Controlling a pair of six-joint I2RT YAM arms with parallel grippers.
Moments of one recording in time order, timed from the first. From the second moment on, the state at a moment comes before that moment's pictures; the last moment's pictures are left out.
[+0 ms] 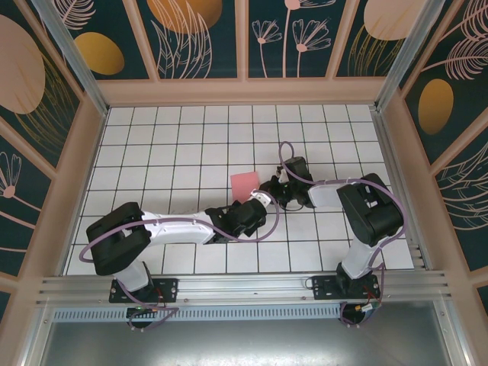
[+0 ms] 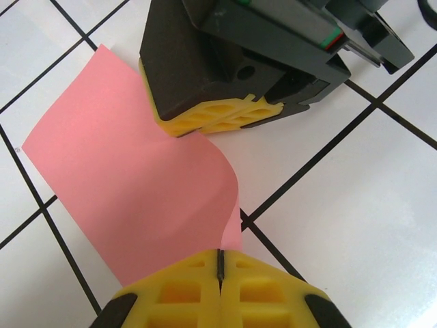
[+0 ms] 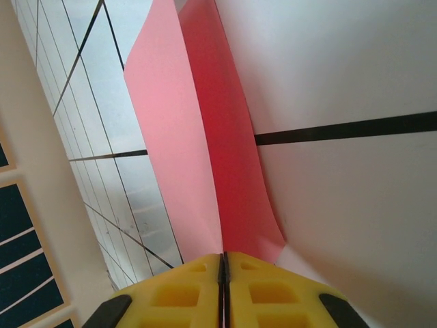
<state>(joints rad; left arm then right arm) -1.13 1.65 0.87 -0.12 -0.43 -0.22 0.49 1.74 0.73 0.20 -0.59 1.03</state>
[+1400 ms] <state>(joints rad) -0.83 1.49 0.79 -0.05 0.27 -0.31 0.49 1.65 0.86 -0.03 -0.49 0.94</state>
